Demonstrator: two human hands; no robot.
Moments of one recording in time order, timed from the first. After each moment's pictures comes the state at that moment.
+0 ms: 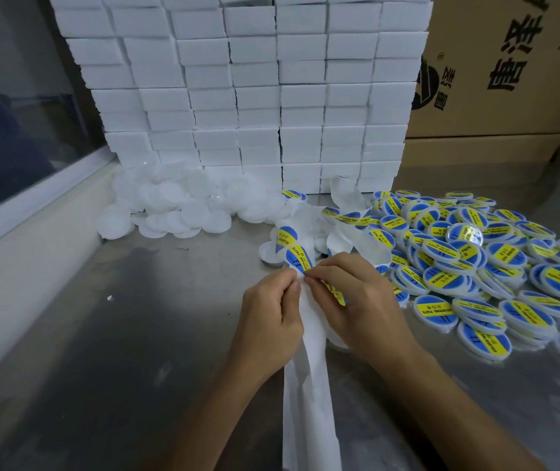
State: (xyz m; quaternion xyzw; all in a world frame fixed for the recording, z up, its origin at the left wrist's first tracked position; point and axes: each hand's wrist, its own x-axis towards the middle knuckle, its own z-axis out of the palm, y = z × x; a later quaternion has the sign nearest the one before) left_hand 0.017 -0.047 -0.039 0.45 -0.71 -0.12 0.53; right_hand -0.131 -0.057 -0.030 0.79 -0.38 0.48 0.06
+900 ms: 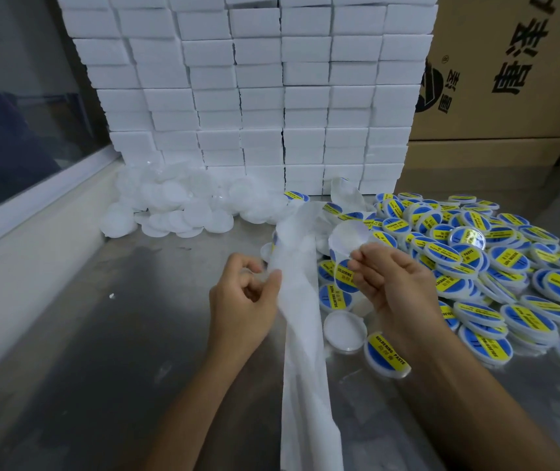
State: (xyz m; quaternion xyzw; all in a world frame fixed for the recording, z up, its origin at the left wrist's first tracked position) left_hand 0.039 -0.067 -0.053 0.52 -0.58 -0.16 0.61; right_hand -0.150 -0.058 -0.005 0.32 -0.42 0.66 -0.54
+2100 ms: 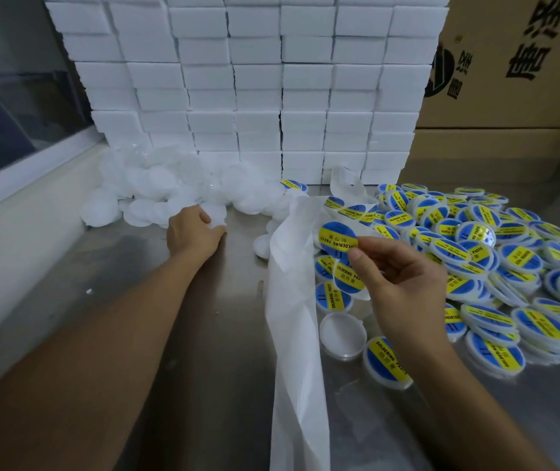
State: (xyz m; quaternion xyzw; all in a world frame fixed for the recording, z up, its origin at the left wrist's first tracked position) left_hand 0.114 -0.215 -0.049 0.77 -0.51 -0.08 0.38; right_hand -0.149 -0.064 -0.017 0.53 -0.45 0.66 -0.30
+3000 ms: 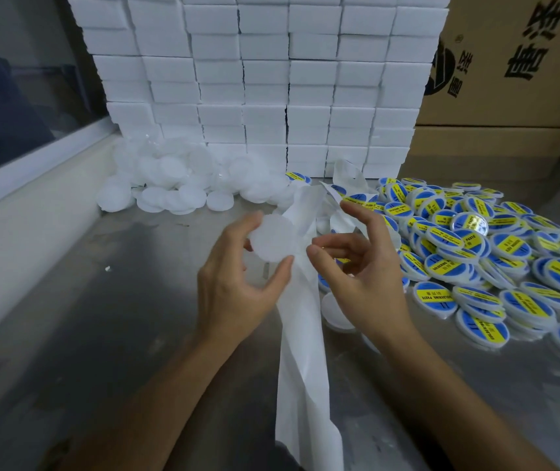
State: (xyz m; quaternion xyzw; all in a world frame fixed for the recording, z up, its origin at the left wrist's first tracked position) left_hand 0.047 -0.059 -0.051 0.43 -0.66 0.08 0.60; right_hand -0.123 -0.047 -0.021 0.62 -0.43 0.59 -0.30
